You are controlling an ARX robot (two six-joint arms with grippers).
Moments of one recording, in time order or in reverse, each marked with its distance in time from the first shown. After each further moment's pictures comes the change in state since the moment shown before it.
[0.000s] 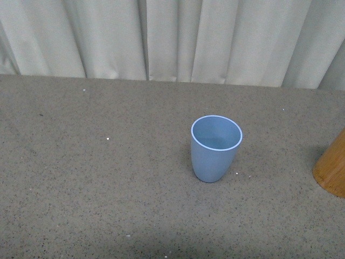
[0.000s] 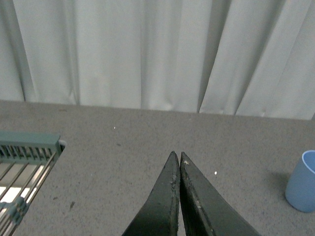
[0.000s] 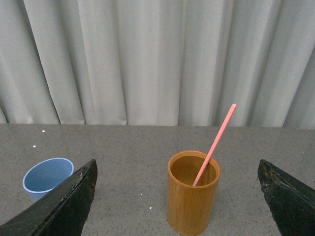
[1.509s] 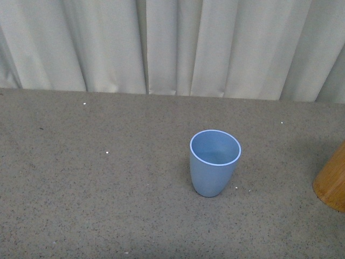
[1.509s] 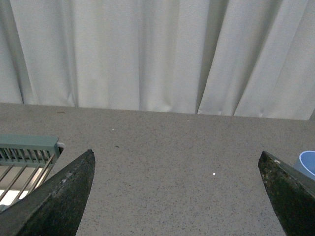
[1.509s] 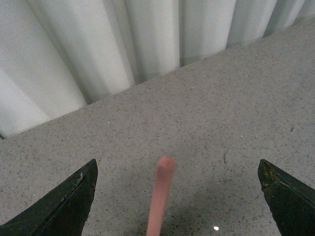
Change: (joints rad) left arm 0.000 -0.010 0.000 -0.005 -0.001 0.001; right arm -0.144 1.705 0.743 0.537 0.237 0.230
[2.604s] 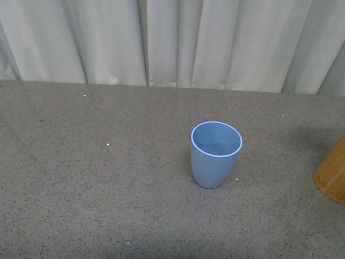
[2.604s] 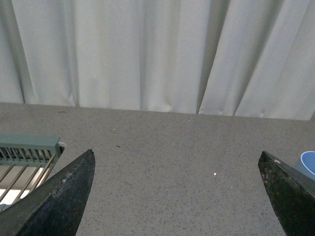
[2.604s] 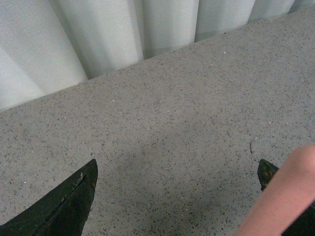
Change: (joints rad) left arm 0.000 0.000 0.000 0.000 0.000 0.000; right arm 0.055 0.186 0.098 0.009 0.047 0.000
